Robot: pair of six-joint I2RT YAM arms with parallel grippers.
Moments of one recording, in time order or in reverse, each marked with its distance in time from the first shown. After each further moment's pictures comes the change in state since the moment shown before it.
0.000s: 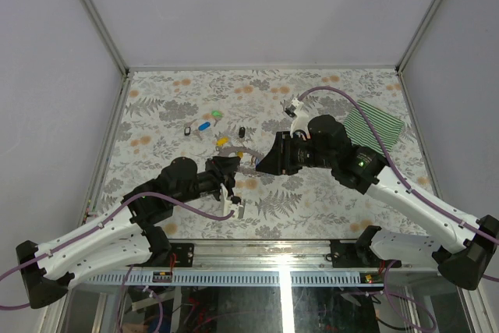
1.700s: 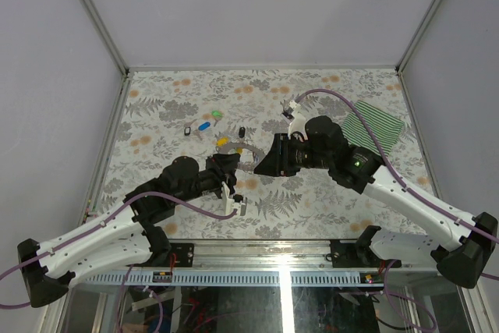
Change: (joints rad) left arm 0.000 0.018 0.000 0.027 -0.042 0.031; right arm 0.000 0.016 -0.022 0.018 -0.028 0.051
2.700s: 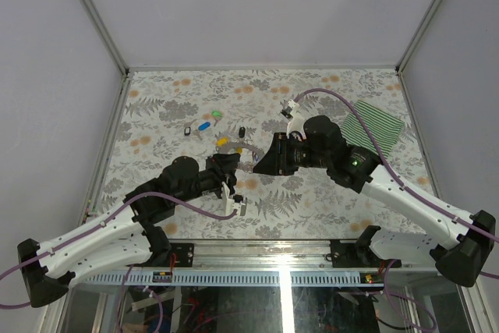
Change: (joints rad) left arm 0.000 0.000 0.000 0.000 -0.001 0.007; right arm 0.000 0.013 -0.005 0.034 -0.012 0.015
